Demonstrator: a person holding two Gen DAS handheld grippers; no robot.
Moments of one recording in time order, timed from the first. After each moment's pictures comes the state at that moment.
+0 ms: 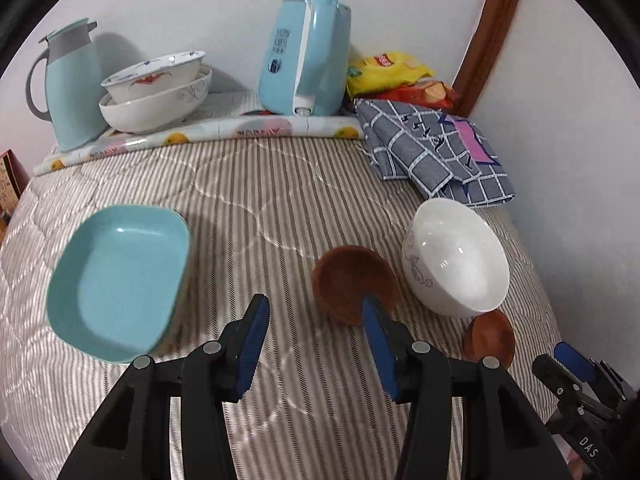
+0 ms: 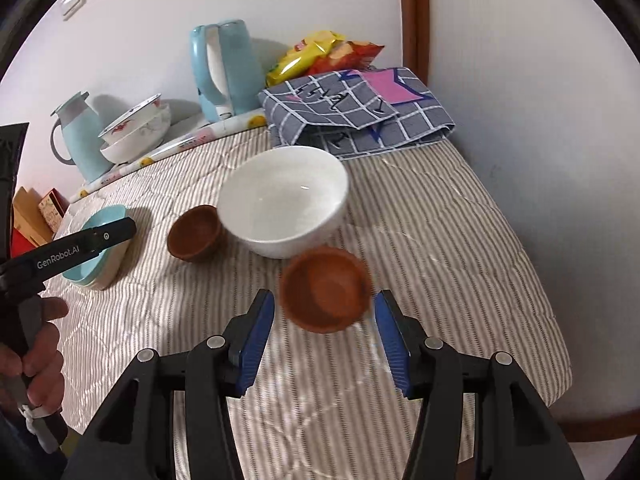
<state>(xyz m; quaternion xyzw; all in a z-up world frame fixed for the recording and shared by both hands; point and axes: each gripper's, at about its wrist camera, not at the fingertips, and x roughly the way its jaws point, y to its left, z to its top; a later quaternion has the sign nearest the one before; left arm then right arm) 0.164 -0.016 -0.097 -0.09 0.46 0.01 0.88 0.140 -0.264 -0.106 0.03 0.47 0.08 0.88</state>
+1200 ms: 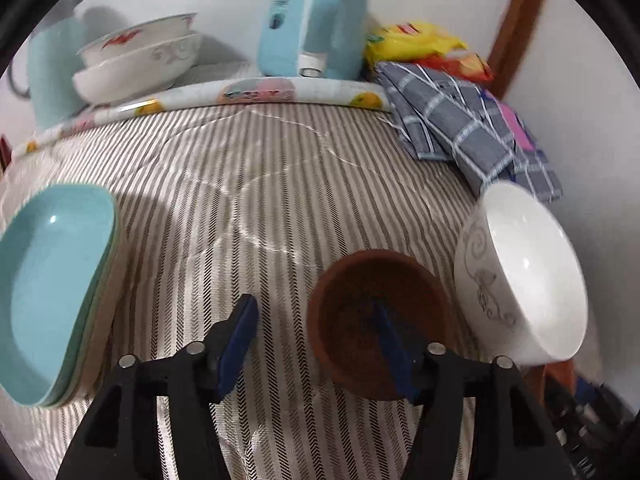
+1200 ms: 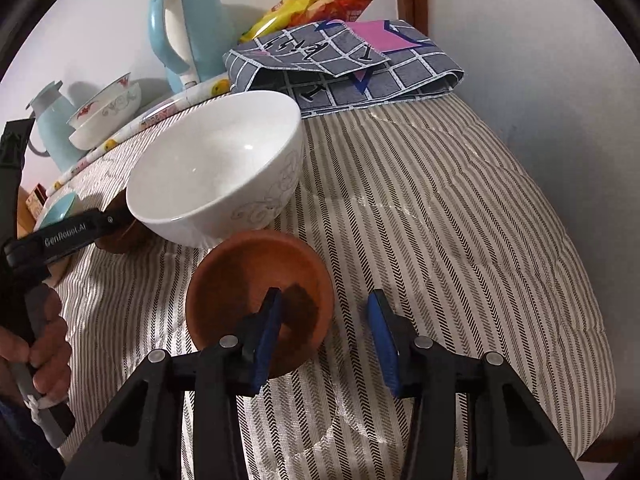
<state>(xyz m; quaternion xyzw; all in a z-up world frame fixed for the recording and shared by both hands) 0.217 -0.032 -0.166 -0.07 0.47 0.03 0.88 0.183 -0.281 -0.183 0.05 0.48 0.08 0.87</state>
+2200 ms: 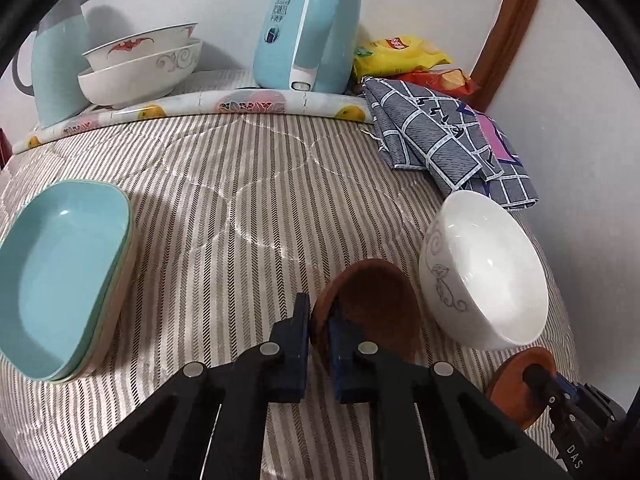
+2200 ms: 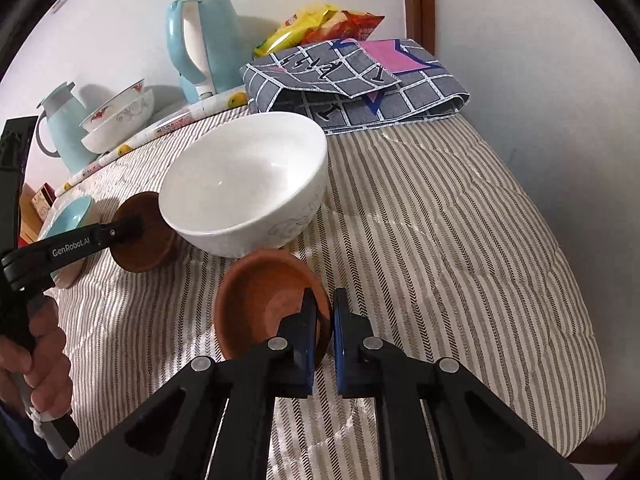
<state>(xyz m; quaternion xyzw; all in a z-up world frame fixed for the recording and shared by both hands) 0.196 -0.030 -0.147 -0.11 0.46 0.01 0.88 0.174 -0.270 -0.161 0.03 0.47 0.09 0.88</state>
